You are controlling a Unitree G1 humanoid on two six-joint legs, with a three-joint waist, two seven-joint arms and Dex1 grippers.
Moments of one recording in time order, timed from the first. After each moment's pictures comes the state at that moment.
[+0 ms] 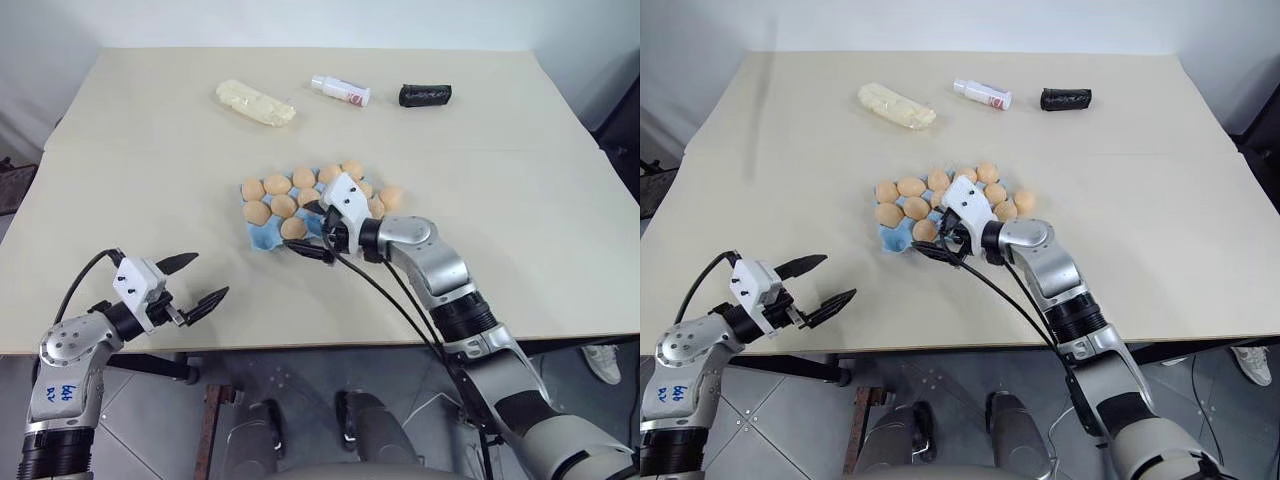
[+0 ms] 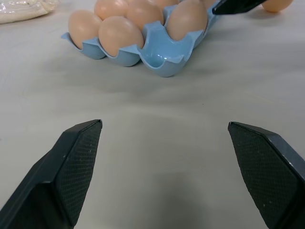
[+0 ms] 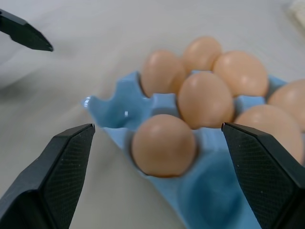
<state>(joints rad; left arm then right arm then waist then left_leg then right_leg) 0.01 0.61 0.27 -0.04 -0.35 0.02 -0.82 -0.78 -0.20 0.27 0.27 0.15 0.39 0.79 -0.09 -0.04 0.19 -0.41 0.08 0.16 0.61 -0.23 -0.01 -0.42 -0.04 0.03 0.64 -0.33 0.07</state>
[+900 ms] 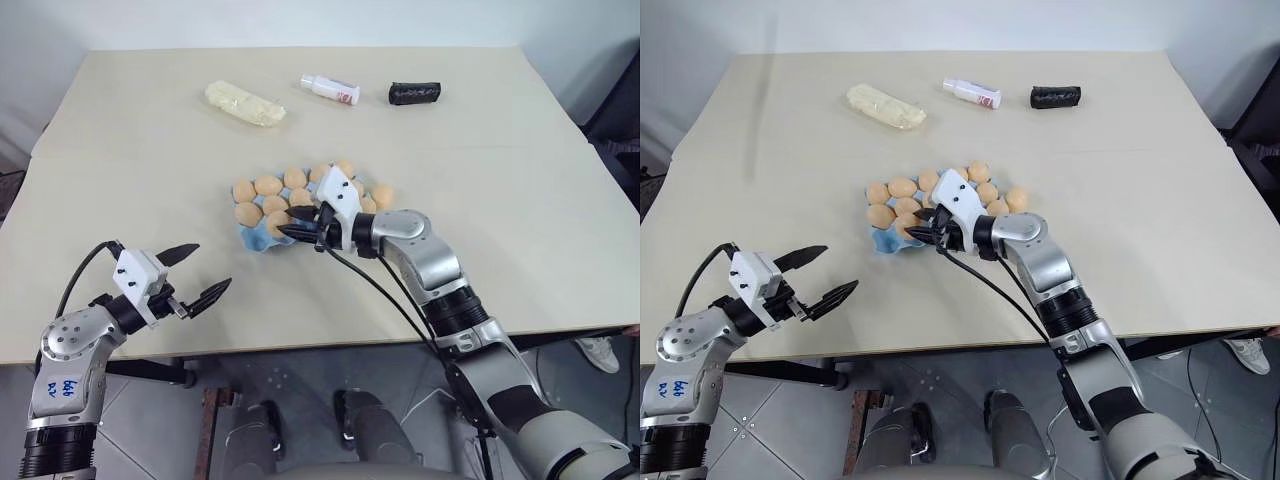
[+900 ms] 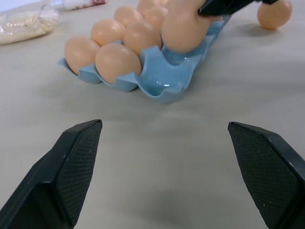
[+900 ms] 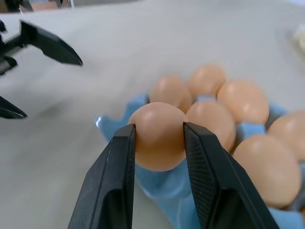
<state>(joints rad) -0.02 0.61 0.27 -0.07 -0.36 0.04 -0.80 -0.81 -0.19 0.23 0.28 0.16 0.33 0.86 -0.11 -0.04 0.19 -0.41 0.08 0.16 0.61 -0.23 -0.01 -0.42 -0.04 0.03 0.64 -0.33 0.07</state>
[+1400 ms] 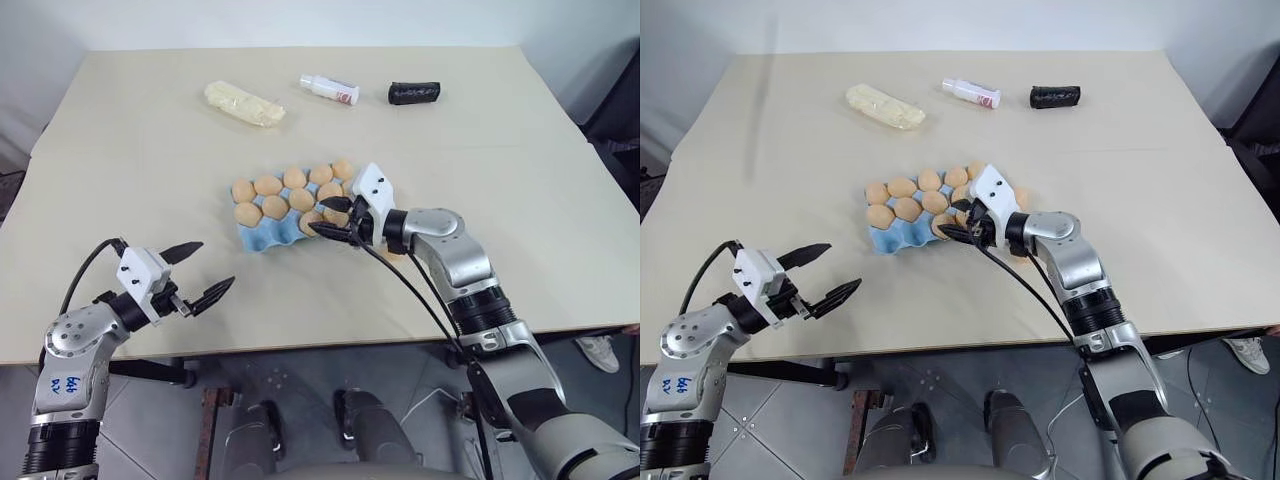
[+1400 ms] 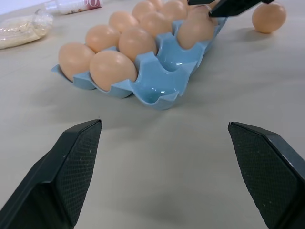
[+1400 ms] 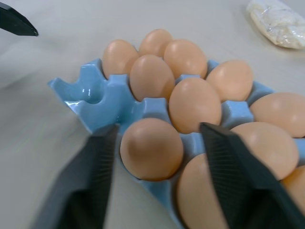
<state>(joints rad) -0.04 0.61 0.25 -0.07 -0.36 0.04 -0.81 -0.77 -0.27 0.19 0.31 0.17 0.31 0.86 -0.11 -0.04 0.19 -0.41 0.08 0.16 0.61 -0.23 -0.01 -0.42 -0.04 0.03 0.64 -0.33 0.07</state>
